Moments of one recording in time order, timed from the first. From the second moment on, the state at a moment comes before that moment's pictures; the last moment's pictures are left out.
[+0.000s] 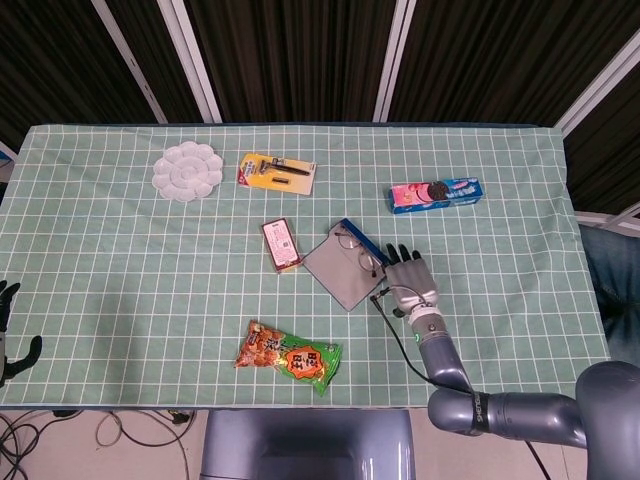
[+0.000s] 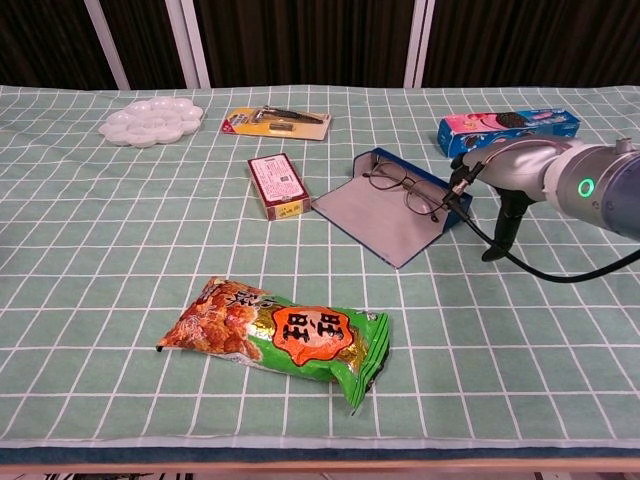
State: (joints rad) left arm -0.07 -1.09 -0.09 -1.78 1.20 1.41 0.13; right arm 0.94 -1.55 0.12 -1.62 -0.47 1.14 -0.88
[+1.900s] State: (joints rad) left arm -0.07 -1.08 -0.09 -1.79 1.19 1.40 0.13; right arm 0.94 -1.62 0.21 -1.39 -0.42 1.09 -0.89
